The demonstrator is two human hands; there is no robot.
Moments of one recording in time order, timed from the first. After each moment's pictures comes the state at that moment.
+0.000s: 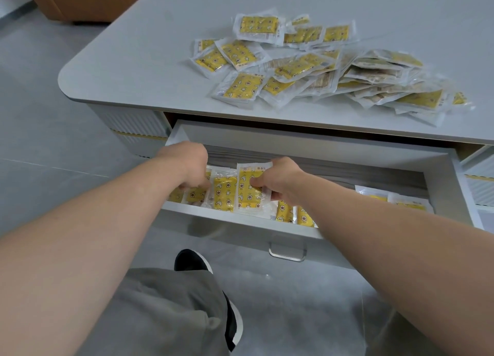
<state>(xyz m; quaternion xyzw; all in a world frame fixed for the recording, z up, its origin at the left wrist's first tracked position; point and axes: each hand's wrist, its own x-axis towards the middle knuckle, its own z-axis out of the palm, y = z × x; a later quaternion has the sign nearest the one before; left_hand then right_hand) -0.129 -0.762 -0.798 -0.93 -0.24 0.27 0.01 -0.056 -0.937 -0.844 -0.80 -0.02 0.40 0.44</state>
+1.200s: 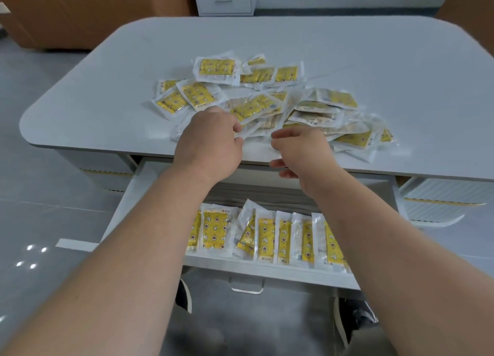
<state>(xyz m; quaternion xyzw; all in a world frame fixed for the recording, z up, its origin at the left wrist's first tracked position) -0.056 -0.871 -0.711 -0.96 -0.19 -0.11 -0.15 0.009 -1.015 -0.725 -0.78 0.01 0.22 0.58</state>
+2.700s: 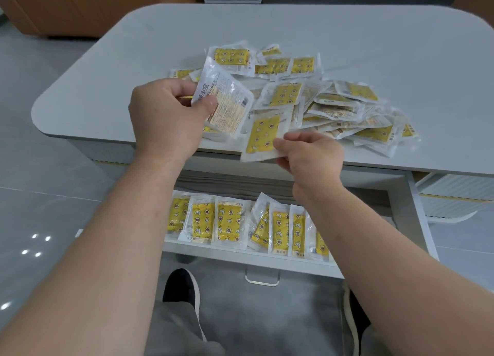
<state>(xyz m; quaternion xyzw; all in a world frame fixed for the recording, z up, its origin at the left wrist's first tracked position) -0.087 -0.820 -0.691 -0.80 -0.27 -0.31 -0.43 -0.024 -0.988 -0.740 -0.67 0.15 0.16 0.71</state>
